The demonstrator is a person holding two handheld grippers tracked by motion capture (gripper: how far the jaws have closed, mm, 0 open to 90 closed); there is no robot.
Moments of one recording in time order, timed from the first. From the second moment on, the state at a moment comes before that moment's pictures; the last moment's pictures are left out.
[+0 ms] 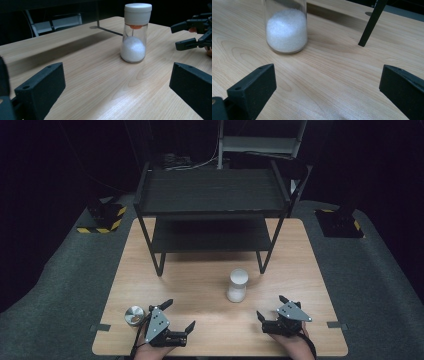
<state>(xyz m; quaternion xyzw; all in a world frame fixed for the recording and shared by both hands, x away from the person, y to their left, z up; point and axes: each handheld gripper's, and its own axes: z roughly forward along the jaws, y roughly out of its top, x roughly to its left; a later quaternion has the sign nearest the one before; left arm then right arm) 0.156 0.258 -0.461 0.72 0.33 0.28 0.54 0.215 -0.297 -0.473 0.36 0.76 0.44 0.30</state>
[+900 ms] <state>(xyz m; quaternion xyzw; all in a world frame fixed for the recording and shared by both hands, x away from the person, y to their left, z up) 0.126 0.309 -0.450 0.69 0.38 0.35 0.51 0.214 -0.295 -0.473 0.36 0.76 0.44 0.31</state>
